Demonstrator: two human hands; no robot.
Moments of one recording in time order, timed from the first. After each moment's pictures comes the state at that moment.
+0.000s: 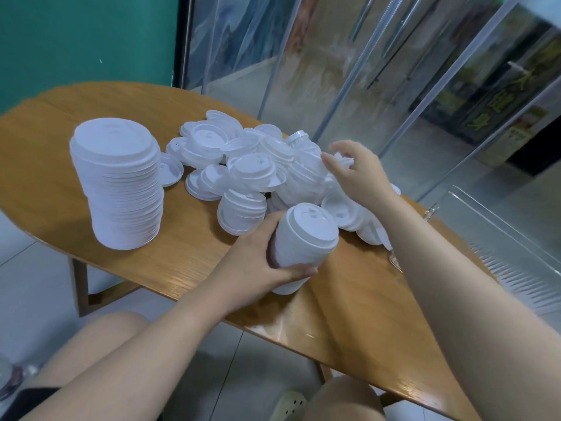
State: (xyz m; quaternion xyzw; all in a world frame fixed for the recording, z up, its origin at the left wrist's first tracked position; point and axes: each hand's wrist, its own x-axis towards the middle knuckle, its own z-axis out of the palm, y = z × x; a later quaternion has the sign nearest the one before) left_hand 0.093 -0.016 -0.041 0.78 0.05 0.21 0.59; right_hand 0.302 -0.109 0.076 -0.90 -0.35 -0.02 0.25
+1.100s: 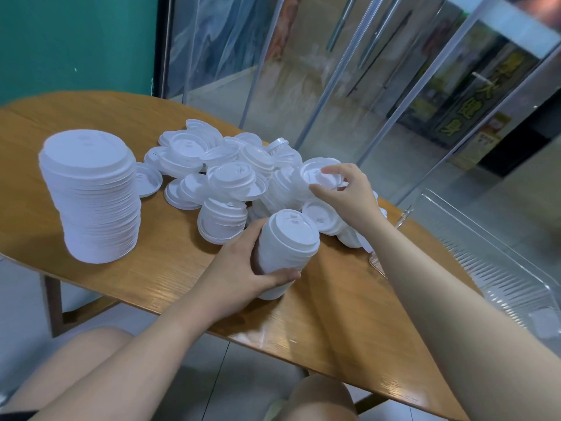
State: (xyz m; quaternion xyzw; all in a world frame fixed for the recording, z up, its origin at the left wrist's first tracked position) left_hand 0.096 -0.020 -0.040 0.78 0.05 0.21 0.59; right_hand 0.306 -0.140 0.059 -0.88 -0.30 -0.05 0.36
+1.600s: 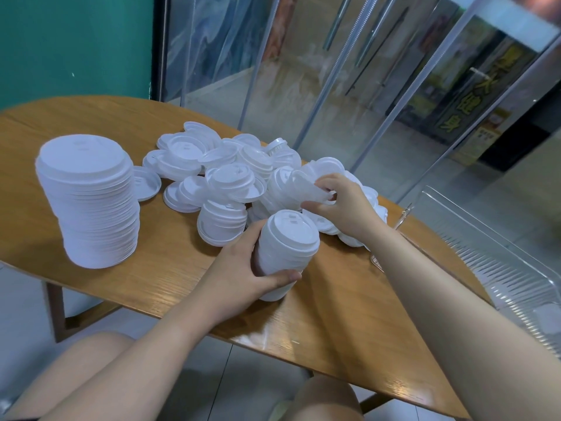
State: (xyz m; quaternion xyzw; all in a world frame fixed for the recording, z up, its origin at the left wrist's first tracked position) left_hand 0.096 -0.021 -0.040 0.78 0.05 0.21 0.58; right_hand 0.306 -0.147 0.049 -0.89 -0.38 -0.01 0.25
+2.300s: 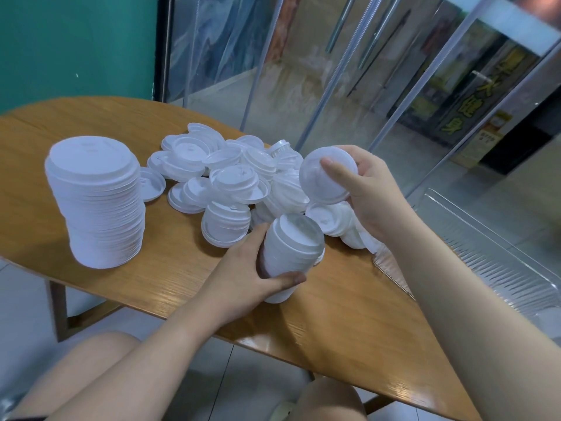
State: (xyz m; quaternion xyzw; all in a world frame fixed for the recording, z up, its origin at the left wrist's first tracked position) left_hand 0.097 -0.021 -0.042 0.78 0.05 0.21 0.59; right_hand 0.251 -0.142 0.108 -0.77 -0.33 0.10 0.53
